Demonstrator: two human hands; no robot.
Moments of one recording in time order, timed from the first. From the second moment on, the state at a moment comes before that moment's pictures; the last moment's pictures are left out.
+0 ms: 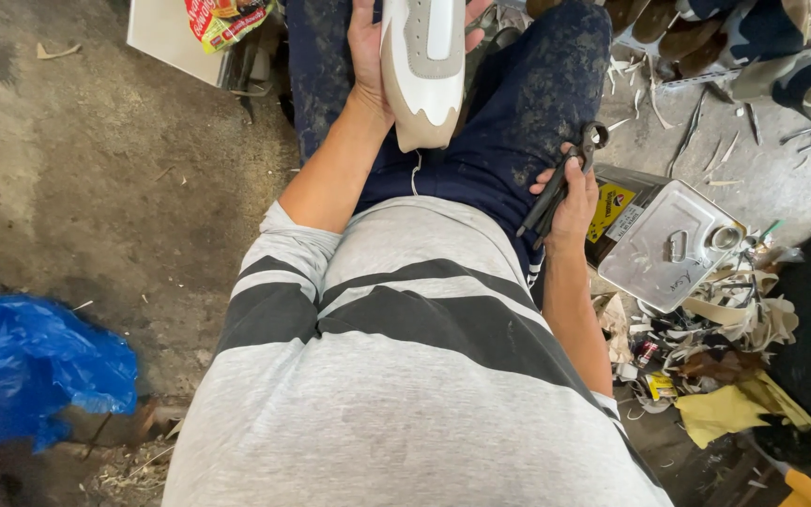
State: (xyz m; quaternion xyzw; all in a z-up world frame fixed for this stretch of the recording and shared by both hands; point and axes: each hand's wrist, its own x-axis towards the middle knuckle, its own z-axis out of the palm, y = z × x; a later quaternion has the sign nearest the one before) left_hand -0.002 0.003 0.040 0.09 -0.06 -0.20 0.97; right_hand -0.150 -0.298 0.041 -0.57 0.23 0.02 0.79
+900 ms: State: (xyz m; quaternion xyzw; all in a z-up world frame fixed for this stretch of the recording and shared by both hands) left_hand -0.032 0.005 0.078 0.15 -0.08 -0.26 0.95; right_hand -0.147 -0.288 0.059 -0.63 0.30 0.05 0.71
